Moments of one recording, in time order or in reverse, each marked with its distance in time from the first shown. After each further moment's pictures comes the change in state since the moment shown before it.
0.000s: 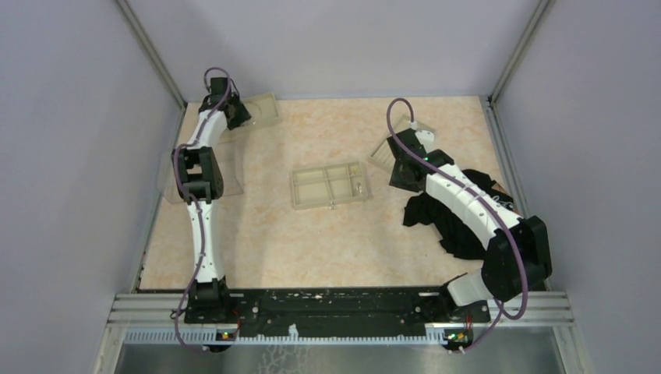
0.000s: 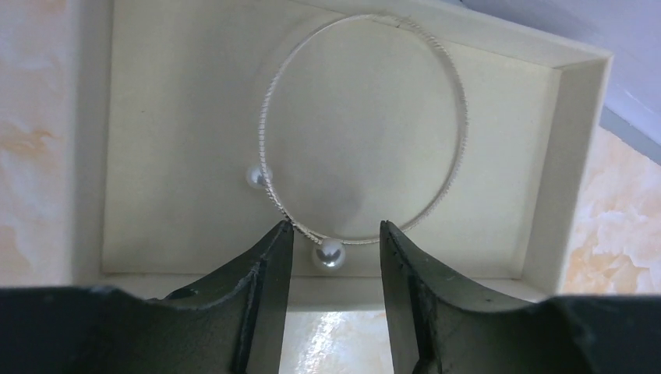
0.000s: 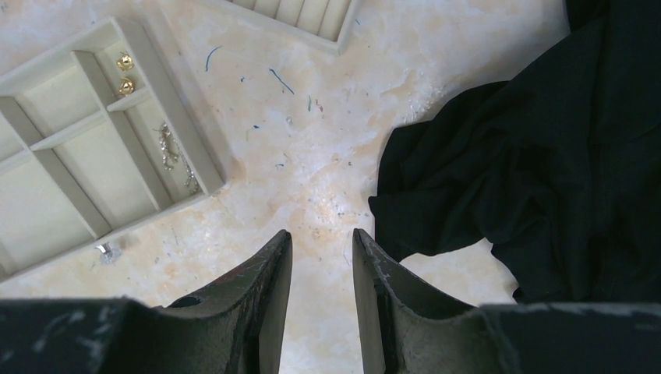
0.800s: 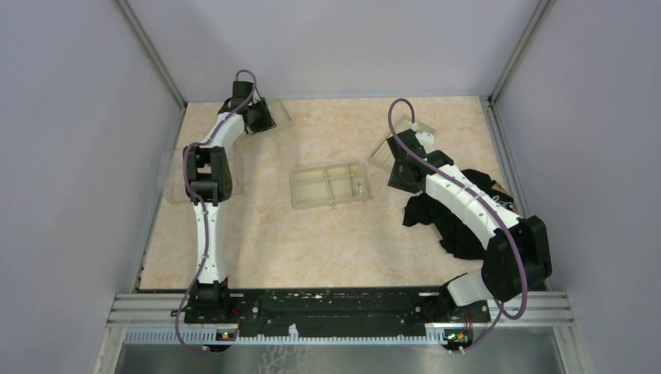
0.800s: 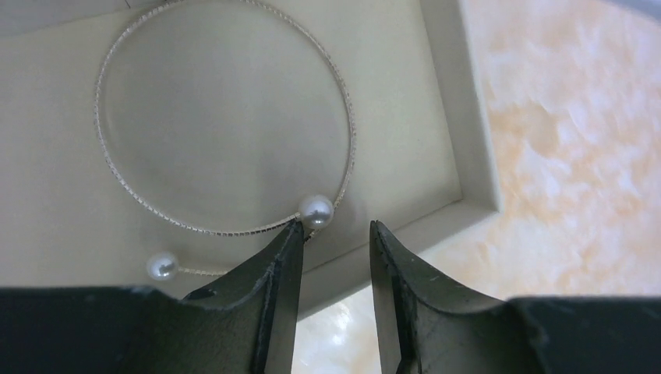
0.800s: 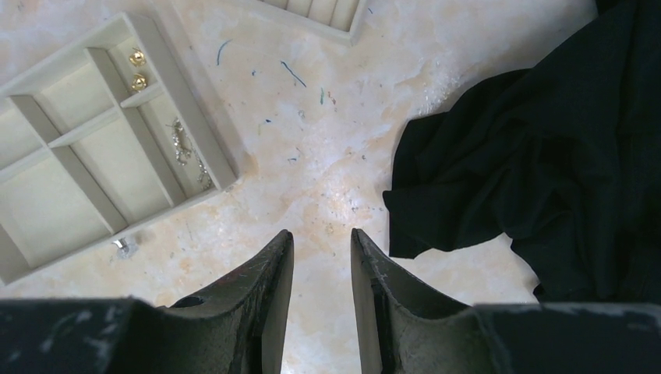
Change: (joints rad) left arm -0.099 -0.040 -0.106 0.059 0.166 0.098; right arm 0.000 0.002 -0.003 0.005 -0.030 0.037
